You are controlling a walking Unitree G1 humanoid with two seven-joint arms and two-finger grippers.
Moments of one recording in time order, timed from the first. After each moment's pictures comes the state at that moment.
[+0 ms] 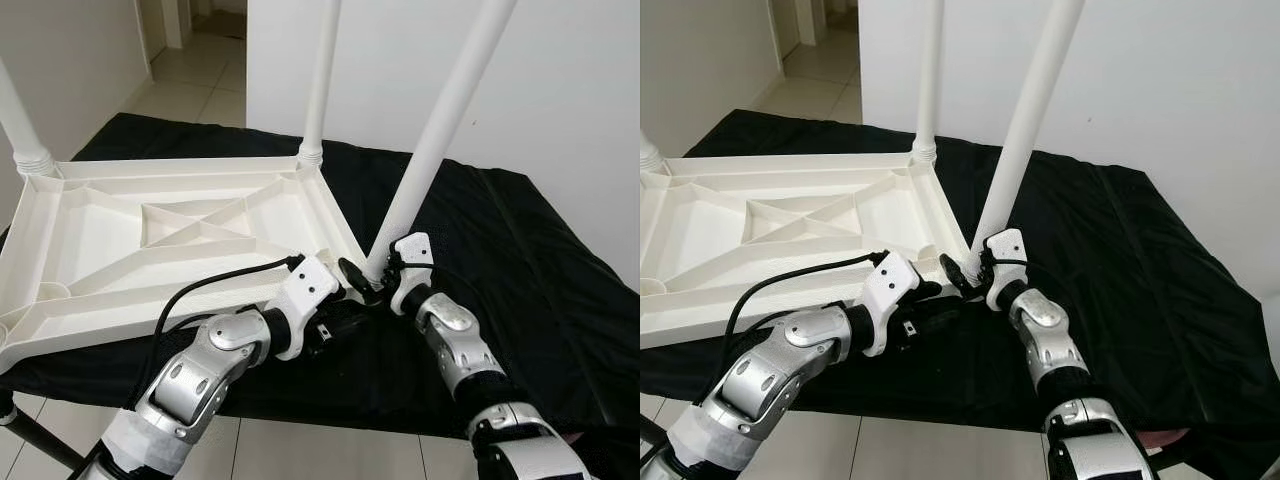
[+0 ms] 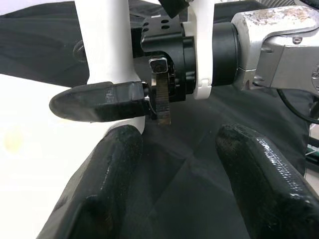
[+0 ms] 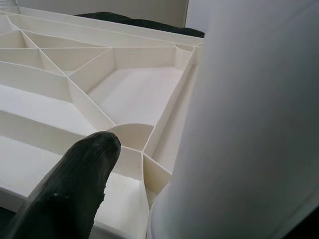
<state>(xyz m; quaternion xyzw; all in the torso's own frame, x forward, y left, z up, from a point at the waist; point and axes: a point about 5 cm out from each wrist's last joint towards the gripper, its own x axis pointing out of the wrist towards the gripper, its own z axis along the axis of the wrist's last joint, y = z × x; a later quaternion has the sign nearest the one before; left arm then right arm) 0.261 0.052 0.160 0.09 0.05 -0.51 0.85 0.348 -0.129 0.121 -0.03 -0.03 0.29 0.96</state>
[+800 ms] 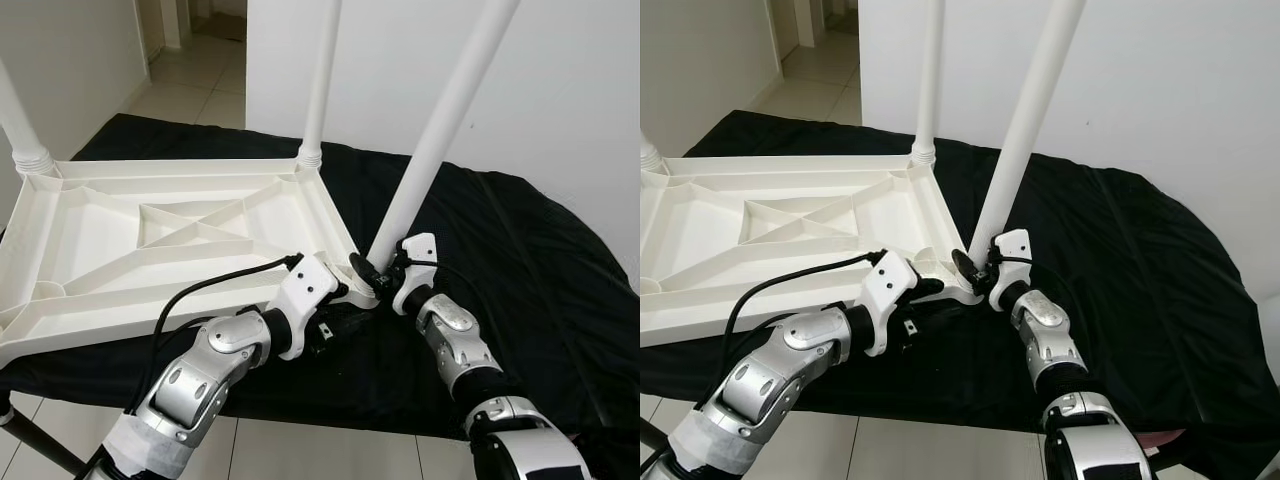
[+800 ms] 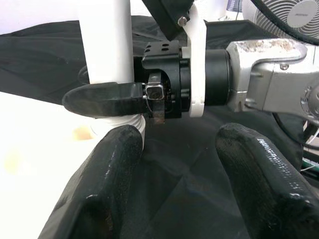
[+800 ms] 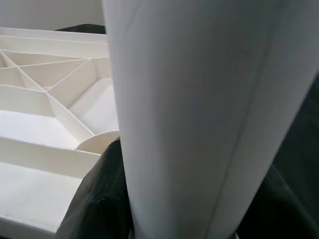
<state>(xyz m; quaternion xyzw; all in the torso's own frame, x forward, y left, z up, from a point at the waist) 0.261 0.051 0.163 0.07 0.03 -0.51 0.86 0.348 -0.131 0.114 0.01 -0.02 0.25 0.97</state>
